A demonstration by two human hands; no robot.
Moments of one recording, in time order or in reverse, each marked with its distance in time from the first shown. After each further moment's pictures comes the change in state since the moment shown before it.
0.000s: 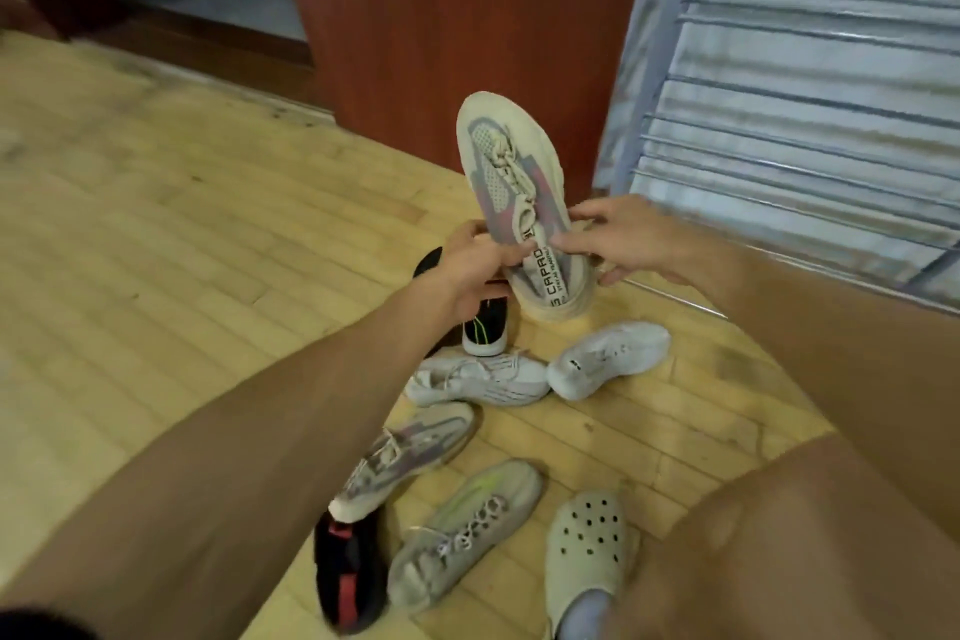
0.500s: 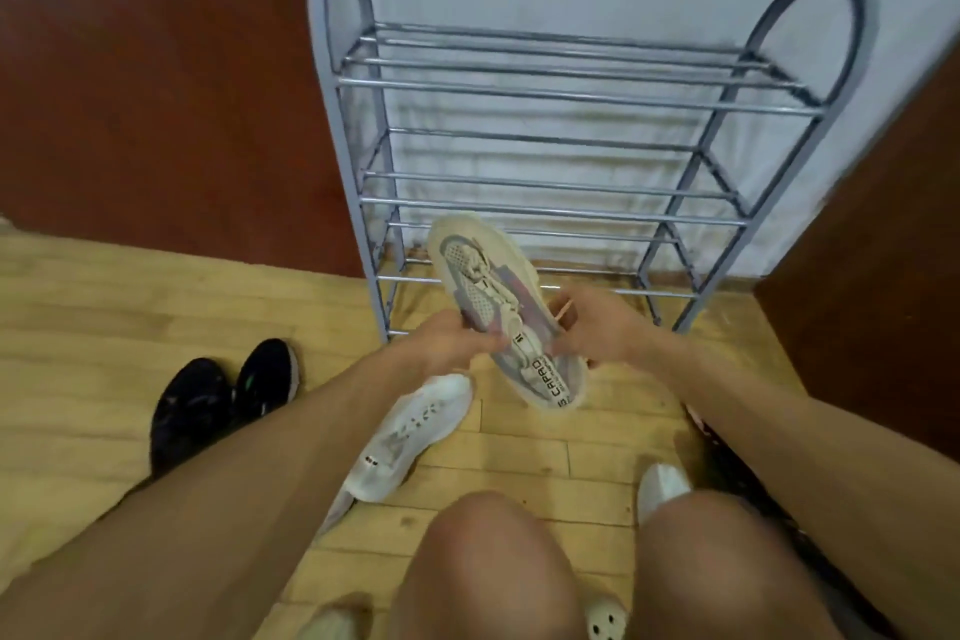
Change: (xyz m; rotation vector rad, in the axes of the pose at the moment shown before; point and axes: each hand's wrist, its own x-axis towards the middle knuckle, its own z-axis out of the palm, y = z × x) left_hand 0.062 -0.032 0.240 0.786 -0.572 0.025; right_hand -0.052 0.205 -0.148 -0.148 0.228 0.321
